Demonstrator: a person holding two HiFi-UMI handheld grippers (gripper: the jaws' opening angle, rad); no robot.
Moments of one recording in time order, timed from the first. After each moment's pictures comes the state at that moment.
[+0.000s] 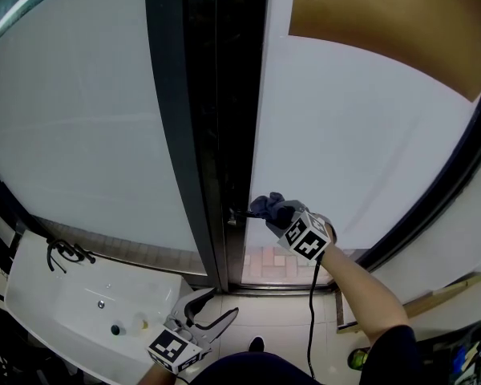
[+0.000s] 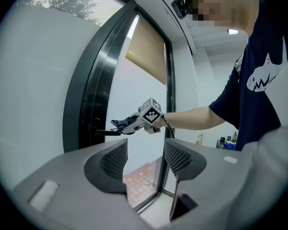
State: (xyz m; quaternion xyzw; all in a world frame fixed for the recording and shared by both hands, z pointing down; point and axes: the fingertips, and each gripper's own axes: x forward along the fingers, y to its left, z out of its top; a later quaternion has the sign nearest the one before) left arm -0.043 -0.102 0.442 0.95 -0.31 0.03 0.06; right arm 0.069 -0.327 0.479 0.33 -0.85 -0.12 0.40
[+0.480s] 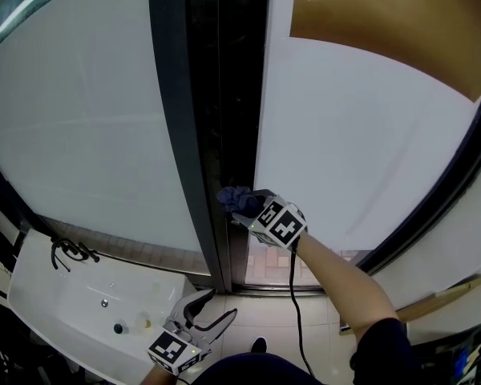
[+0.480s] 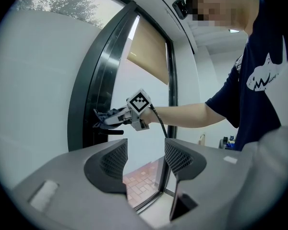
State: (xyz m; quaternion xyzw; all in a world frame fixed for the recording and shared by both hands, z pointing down) left arm -0.050 -0.095 0.443 0.94 -0.33 0.03 0.06; right arm -0.028 -0.334 0.447 0.27 -0.91 -0.06 0.31
